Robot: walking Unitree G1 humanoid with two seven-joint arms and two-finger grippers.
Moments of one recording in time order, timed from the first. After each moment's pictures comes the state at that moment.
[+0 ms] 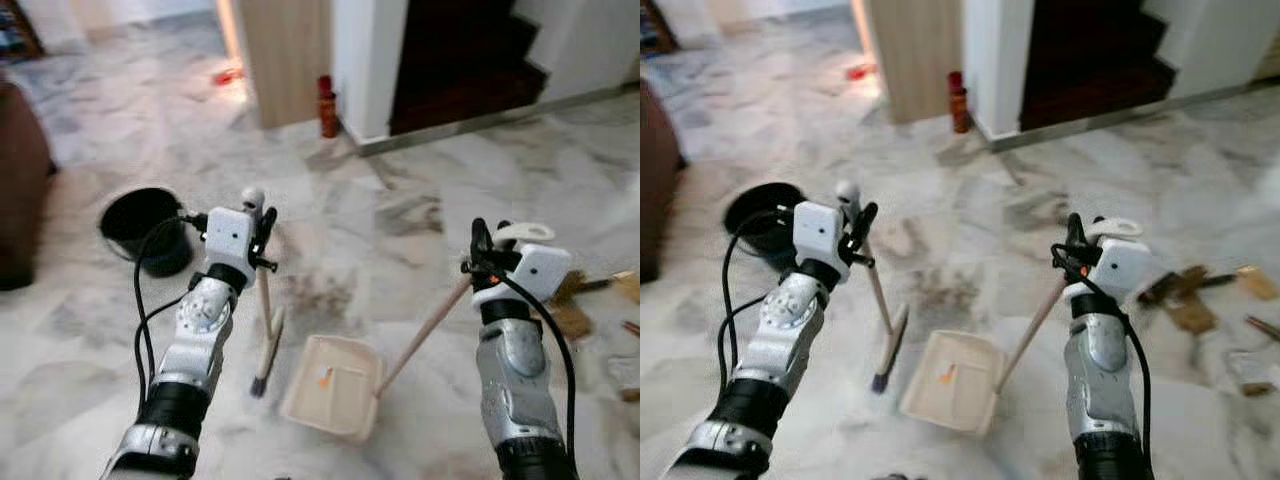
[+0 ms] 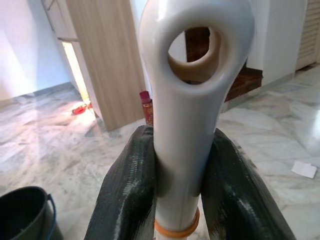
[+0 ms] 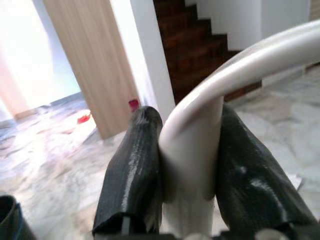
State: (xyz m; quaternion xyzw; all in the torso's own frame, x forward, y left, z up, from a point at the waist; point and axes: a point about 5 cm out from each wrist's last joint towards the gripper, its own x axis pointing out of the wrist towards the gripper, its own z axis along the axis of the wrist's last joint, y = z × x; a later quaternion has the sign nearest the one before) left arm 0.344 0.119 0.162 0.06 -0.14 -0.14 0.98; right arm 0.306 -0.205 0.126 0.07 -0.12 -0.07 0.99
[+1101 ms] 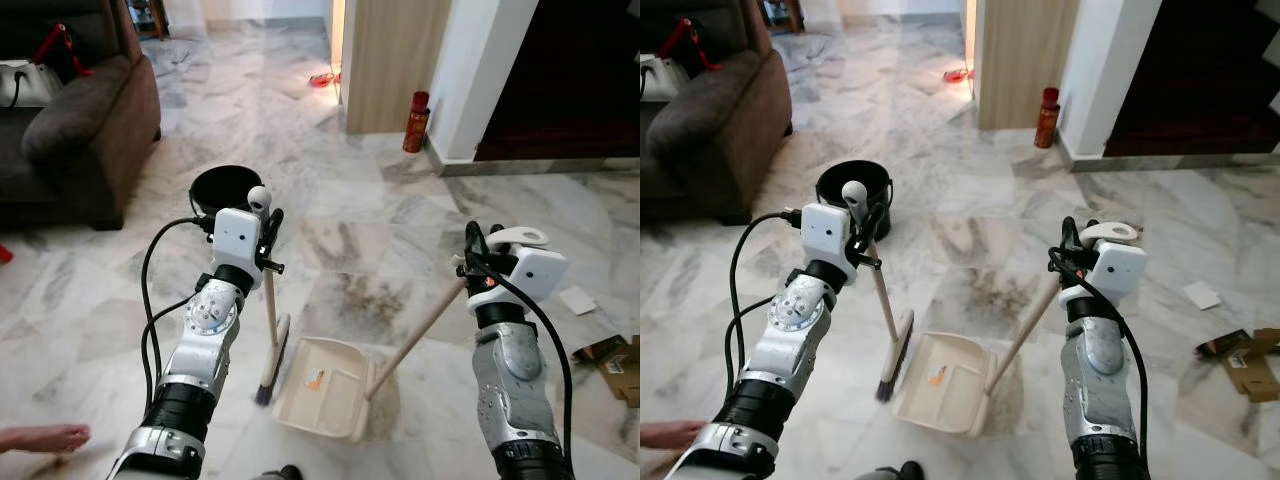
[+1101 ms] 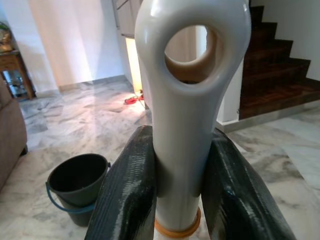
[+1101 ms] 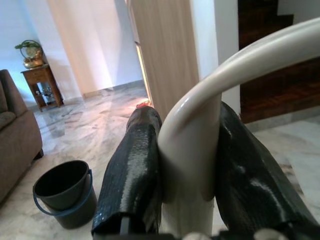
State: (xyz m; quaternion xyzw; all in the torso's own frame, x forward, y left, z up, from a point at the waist) left arm 0.343 0.119 0.160 0.05 -0.14 -0.13 0.98; right arm 0.309 -0.196 0.128 0.07 -0.12 -0.05 0.99
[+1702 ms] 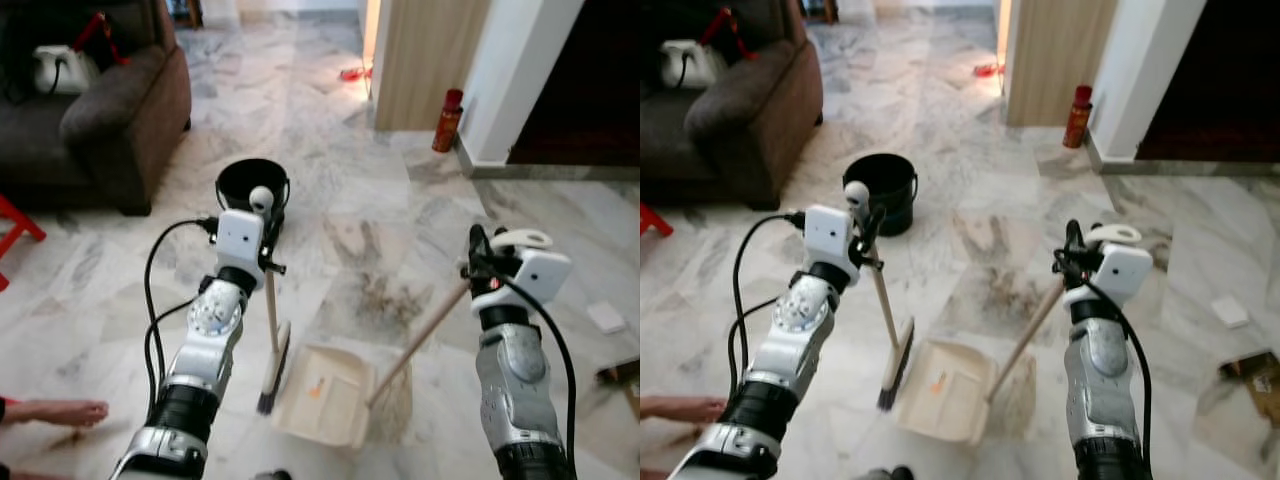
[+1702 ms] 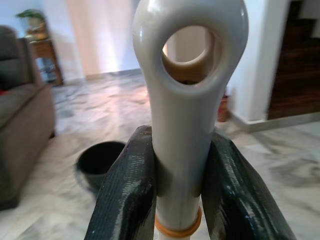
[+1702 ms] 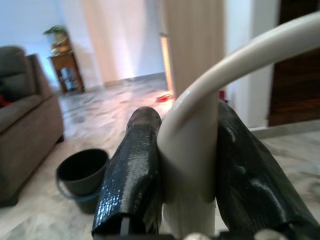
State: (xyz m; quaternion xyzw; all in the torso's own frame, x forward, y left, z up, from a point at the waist) left arm 0.343 0.122 0.159 0.06 -0.14 -0.12 0.98; right arm 0.310 -0.195 0.128 0.06 -0.12 -0.04 0.99
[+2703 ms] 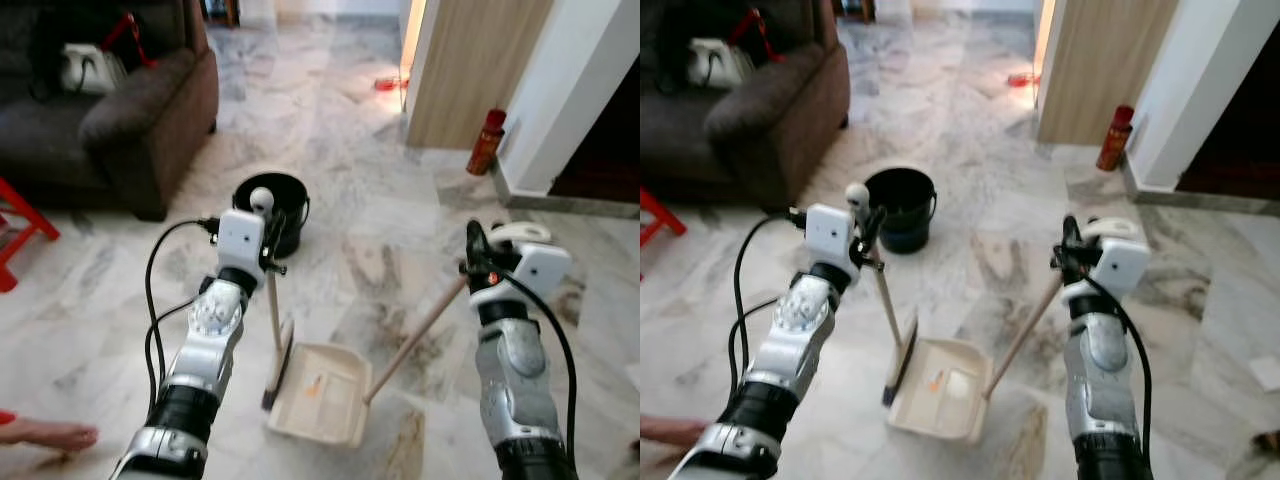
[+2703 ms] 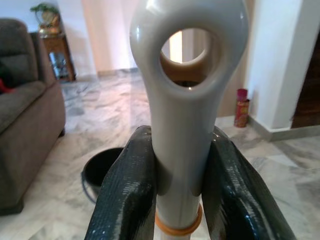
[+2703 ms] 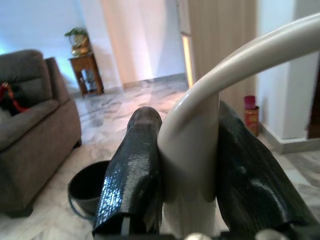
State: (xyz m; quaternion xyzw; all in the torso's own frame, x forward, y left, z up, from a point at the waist) left arm 0.342 0.127 0.156 0.06 -0.13 -0.11 0.98; right arm 0.314 -0.184 0.136 0.07 -0.13 -0.02 0.99
